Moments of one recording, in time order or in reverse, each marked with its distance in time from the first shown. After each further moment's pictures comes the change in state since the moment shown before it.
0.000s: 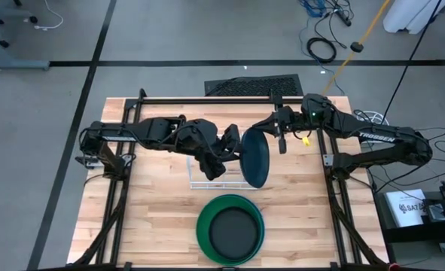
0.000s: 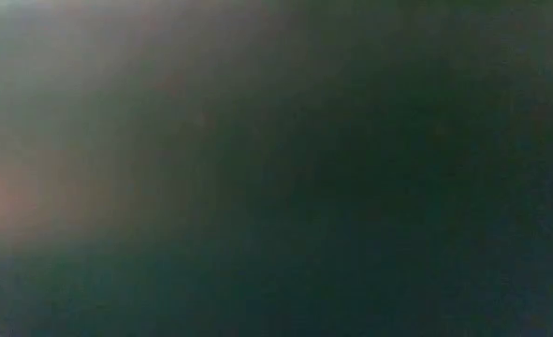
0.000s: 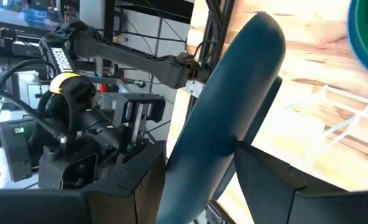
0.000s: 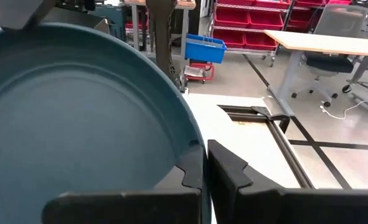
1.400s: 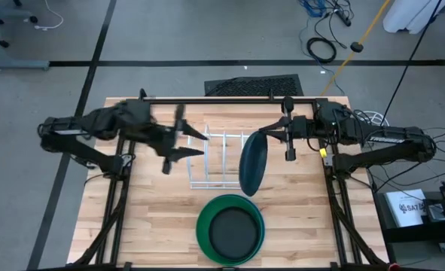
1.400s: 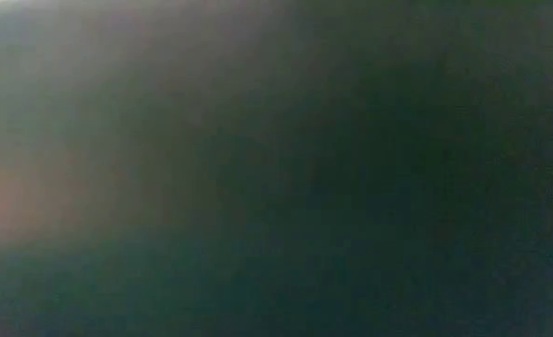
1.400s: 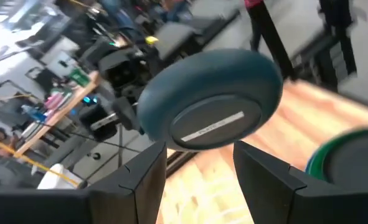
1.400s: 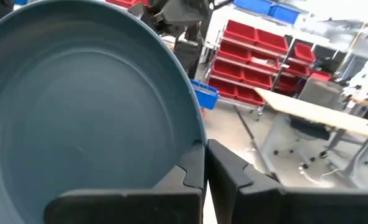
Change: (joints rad) left arm 0.036 -0.466 -0.403 0.221 0.182 -0.593; right arm 0.164 -0.093 0.001 0.087 0.142 -0.144
